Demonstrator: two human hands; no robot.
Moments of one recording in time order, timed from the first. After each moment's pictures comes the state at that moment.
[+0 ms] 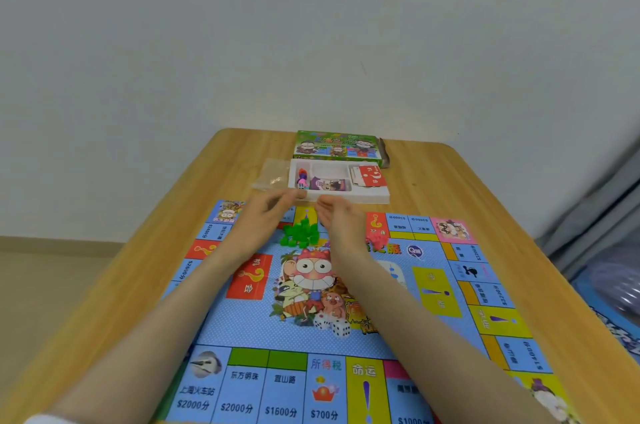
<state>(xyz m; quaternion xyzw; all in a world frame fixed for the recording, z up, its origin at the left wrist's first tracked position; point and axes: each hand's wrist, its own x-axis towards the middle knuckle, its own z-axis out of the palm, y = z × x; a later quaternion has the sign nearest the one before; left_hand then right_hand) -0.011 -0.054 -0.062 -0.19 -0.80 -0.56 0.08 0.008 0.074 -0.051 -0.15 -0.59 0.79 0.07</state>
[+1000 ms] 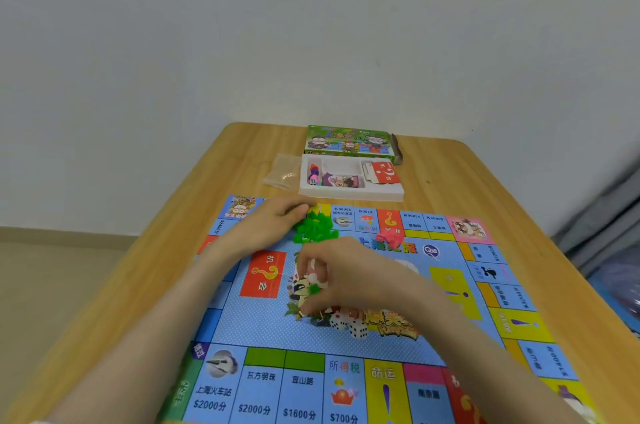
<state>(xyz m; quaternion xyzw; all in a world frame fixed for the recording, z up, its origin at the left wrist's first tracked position) -0.016 -0.069 -0.061 -0.20 -0.87 -0.44 -0.04 0.065 0.094 -0.024 0.29 -0.93 0.20 -0.13</state>
